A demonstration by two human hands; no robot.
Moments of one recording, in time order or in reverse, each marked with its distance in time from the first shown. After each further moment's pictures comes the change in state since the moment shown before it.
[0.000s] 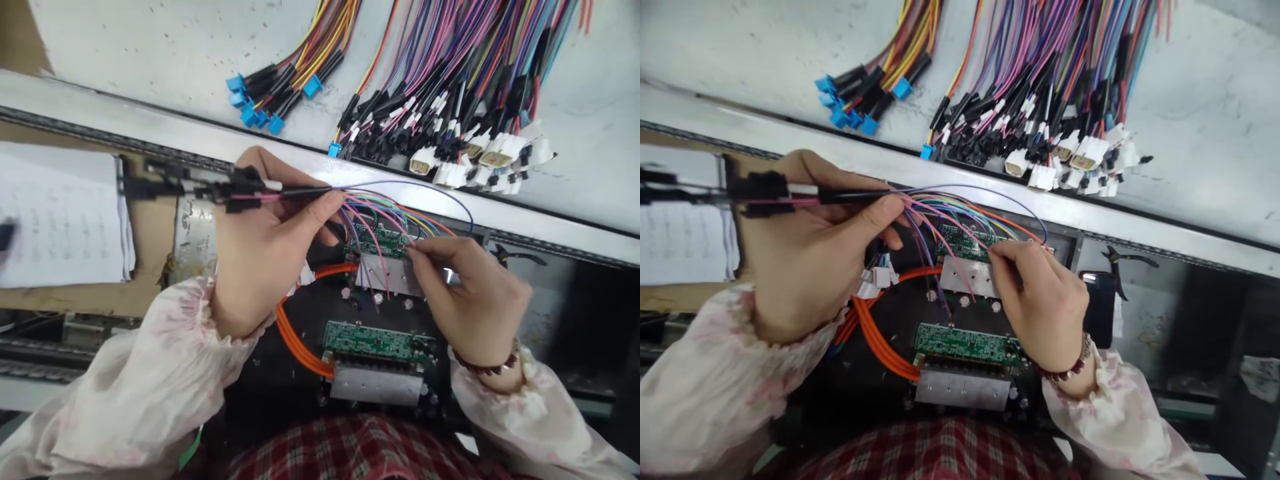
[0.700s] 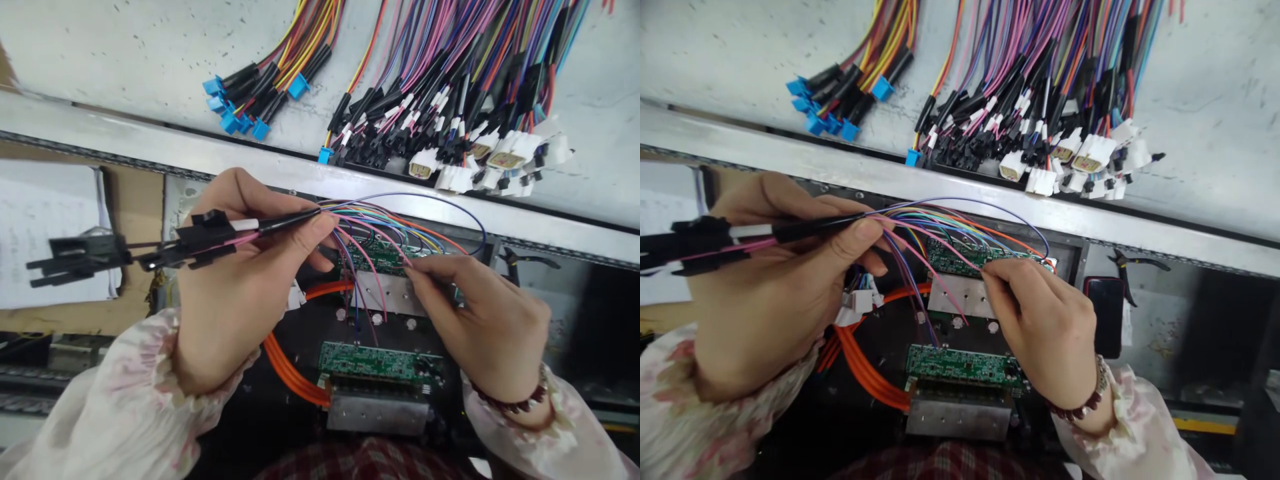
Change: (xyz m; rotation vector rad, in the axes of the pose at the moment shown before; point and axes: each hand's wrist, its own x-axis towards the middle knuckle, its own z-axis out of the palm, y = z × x) left_hand -0.001 0.008 -0.002 0.136 -0.008 -0.112; right_hand 0.003 0.001 -0.008 -0.013 -0.099 -0.021
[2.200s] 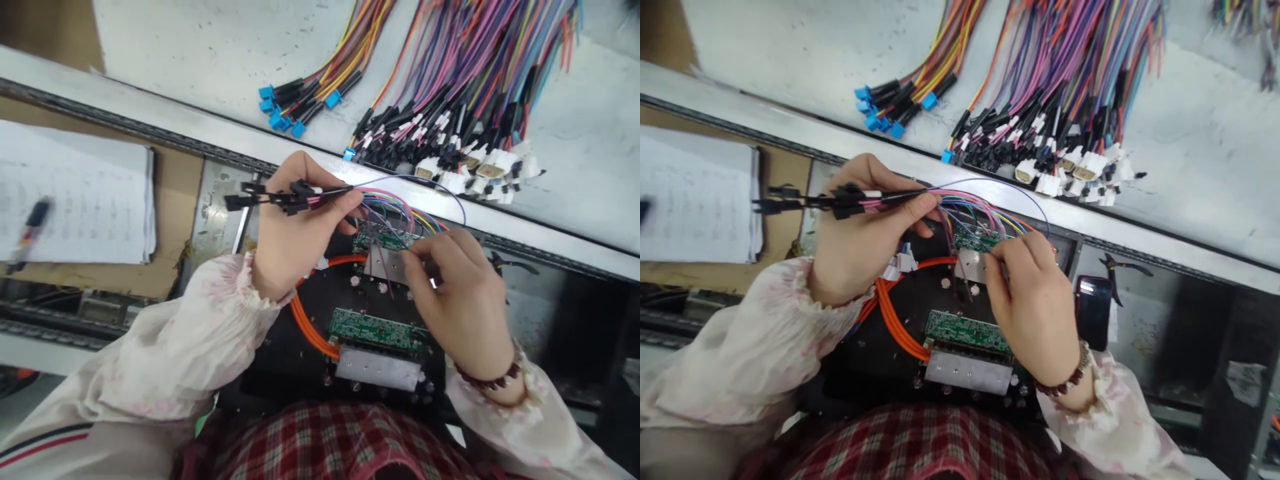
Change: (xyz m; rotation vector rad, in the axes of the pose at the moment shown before) left_hand 0.000 -0.004 0.006 -0.213 -0.027 0.002; right_hand 0.006 -0.025 -0.008 0.066 -0.083 -0.011
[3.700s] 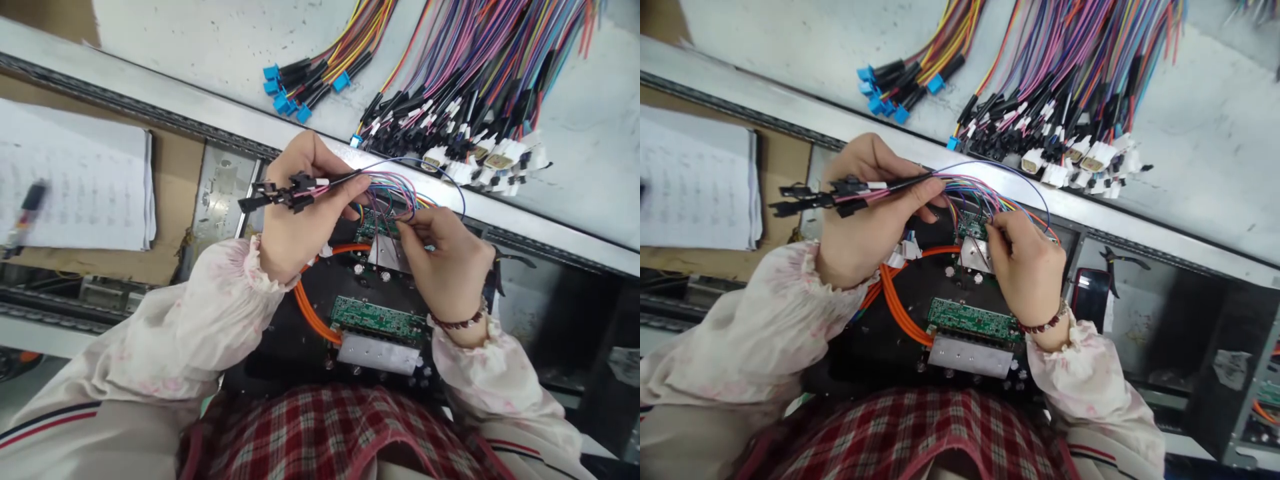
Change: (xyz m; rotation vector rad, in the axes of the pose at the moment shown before) left_hand 0.002 -0.008 -0.004 0.032 -0.015 0.122; right_hand 0.008 0.016 0.031 0.068 0.177 0.061
